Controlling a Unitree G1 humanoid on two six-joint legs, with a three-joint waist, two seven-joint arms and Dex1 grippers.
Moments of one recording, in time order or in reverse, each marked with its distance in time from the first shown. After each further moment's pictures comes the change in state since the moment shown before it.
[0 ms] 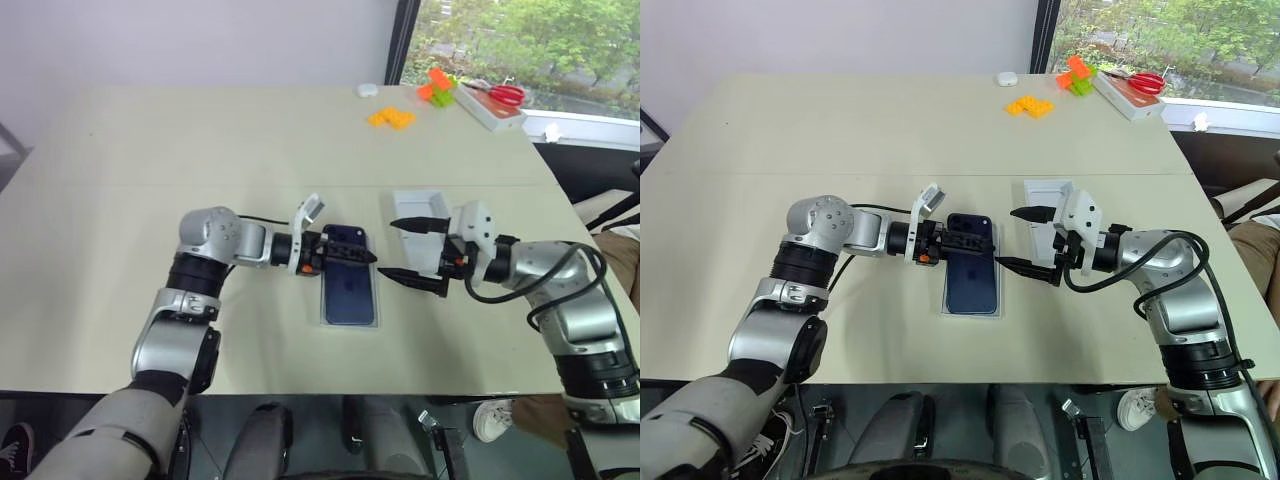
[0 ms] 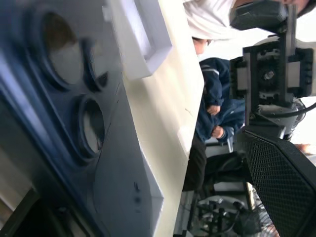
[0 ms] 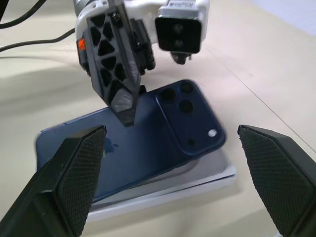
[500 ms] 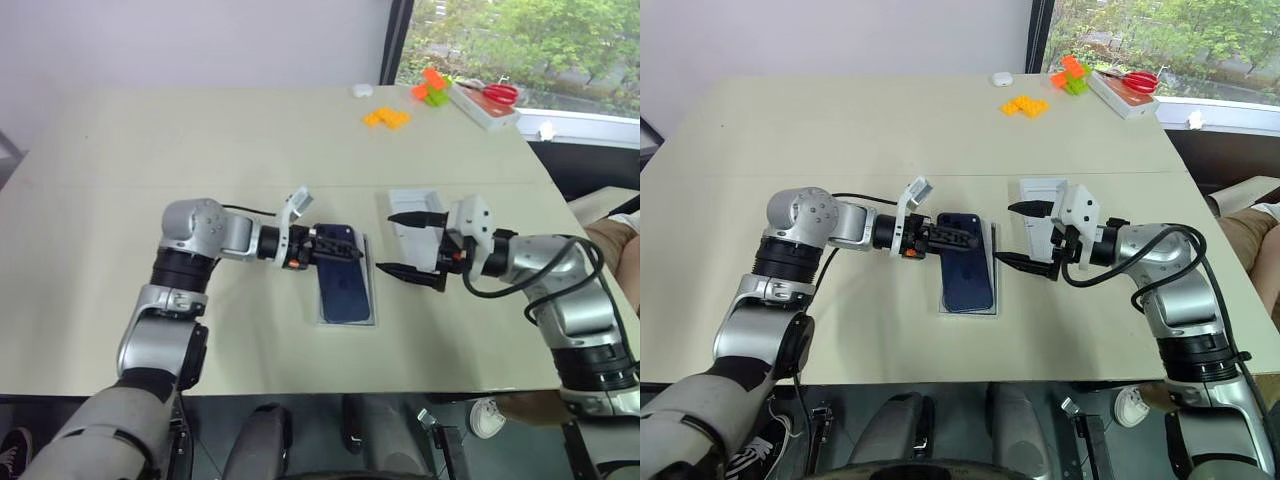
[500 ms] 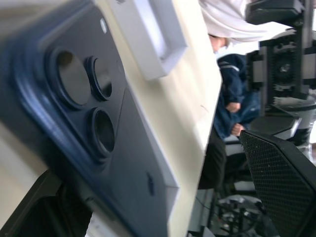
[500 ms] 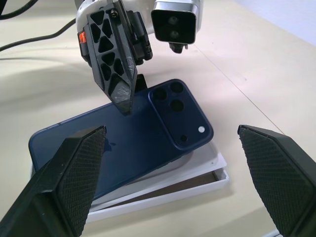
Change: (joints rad) left arm -0.003 0.080 -0.014 -0.036 0.045 -0.001 -0.012; right arm -0.032 0.002 0.010 0.028 -0.001 -0.009 0.002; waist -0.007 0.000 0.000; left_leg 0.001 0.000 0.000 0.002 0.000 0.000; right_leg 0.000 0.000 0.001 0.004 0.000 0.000
